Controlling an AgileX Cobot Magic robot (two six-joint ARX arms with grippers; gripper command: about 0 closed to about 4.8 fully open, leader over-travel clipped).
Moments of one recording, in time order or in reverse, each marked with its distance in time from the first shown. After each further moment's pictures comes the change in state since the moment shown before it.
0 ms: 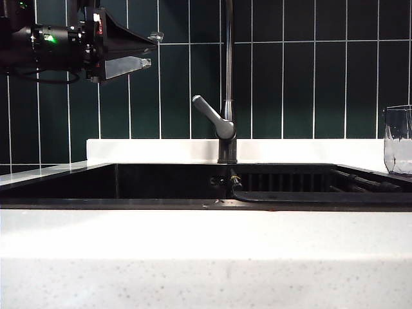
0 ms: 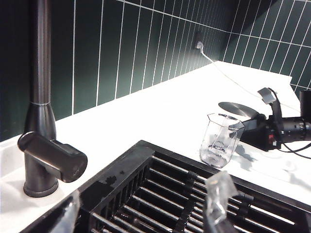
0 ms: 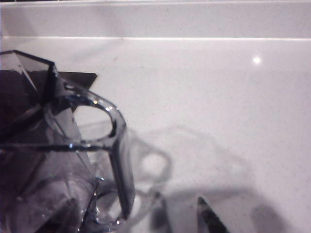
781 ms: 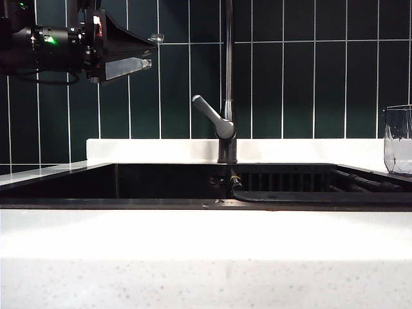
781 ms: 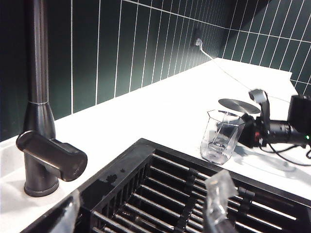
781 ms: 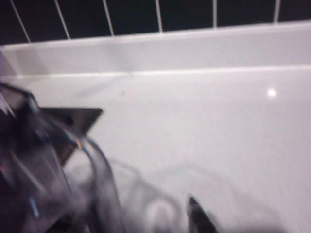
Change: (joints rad) left arm 0.000 0.001 0.000 -0.013 0.006 0.028; right arm 0.037 0.274 0.026 0.446 -0.021 0.161
